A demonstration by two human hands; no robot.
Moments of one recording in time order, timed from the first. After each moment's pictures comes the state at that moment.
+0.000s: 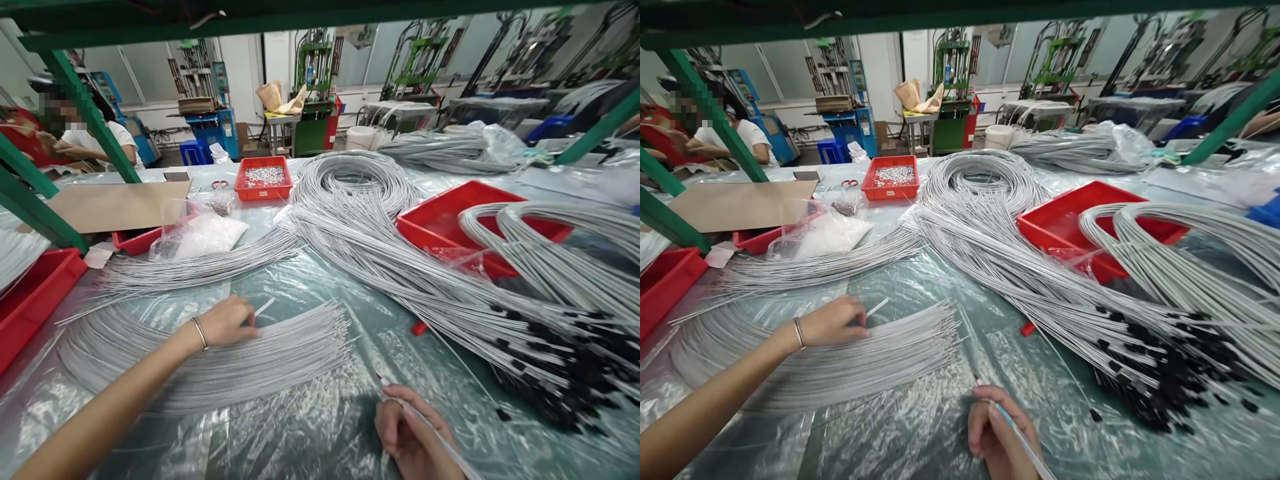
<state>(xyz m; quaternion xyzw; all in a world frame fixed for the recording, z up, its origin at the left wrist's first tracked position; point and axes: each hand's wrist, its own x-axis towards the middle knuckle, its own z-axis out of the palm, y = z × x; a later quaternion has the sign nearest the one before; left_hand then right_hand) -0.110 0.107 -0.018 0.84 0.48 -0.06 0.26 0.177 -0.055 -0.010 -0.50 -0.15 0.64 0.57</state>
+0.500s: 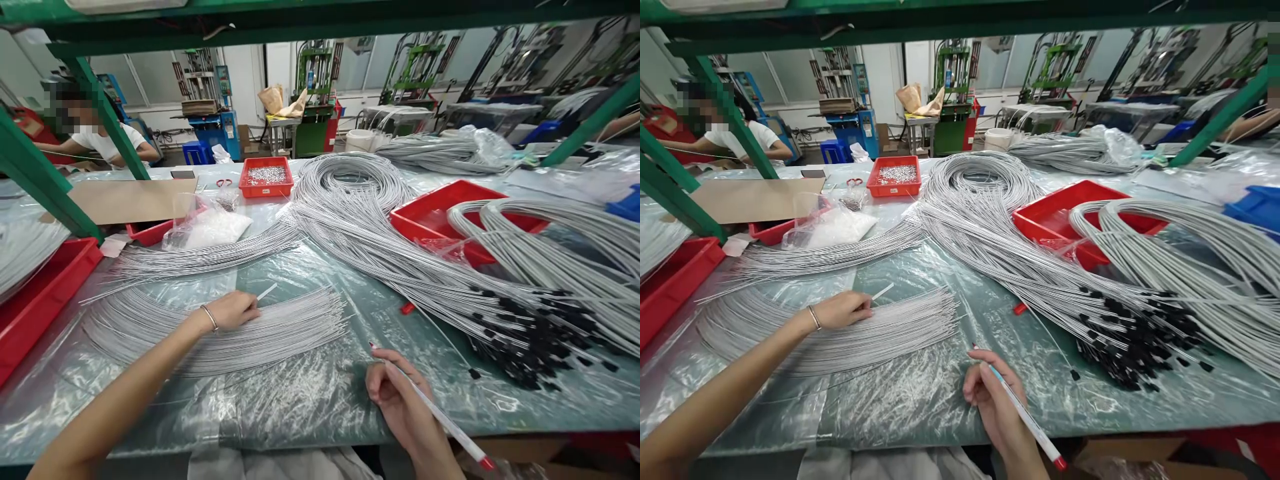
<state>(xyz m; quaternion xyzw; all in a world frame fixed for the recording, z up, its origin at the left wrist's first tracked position) -0.115 0.083 -0.019 0.82 0.47 -0.07 0.32 0.178 -0.061 -0.014 -0.49 -0.22 0.62 0.57</state>
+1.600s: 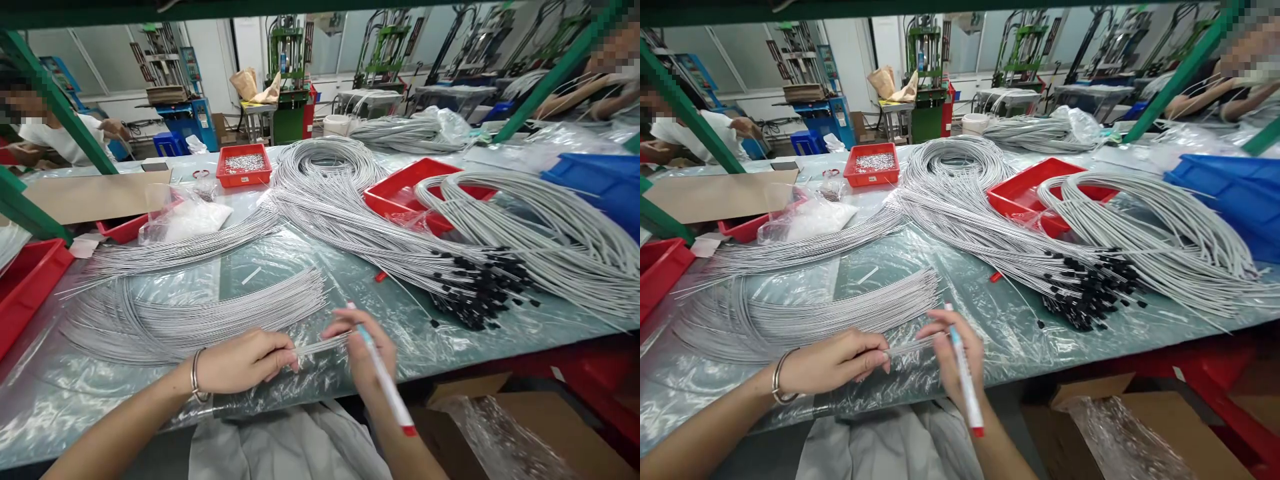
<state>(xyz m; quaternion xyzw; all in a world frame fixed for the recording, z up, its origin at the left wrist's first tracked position) -0.050 -0.009 0.061 0.76 0.31 0.00 0.57 0.150 -0.057 0.009 -0.46 -0.50 0.44 0.59</state>
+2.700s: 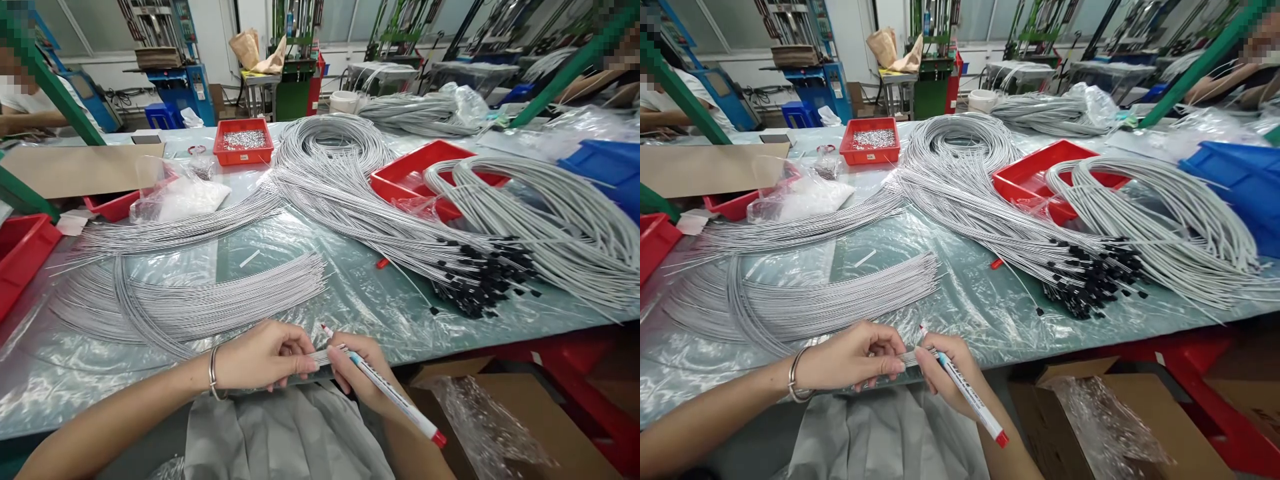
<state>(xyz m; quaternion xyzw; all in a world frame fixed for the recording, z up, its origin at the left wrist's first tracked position) -0.028 -0.027 0.044 0.59 0.36 0.02 0.73 0.169 -0.079 0.019 -0.45 -0.59 0.58 0.33</state>
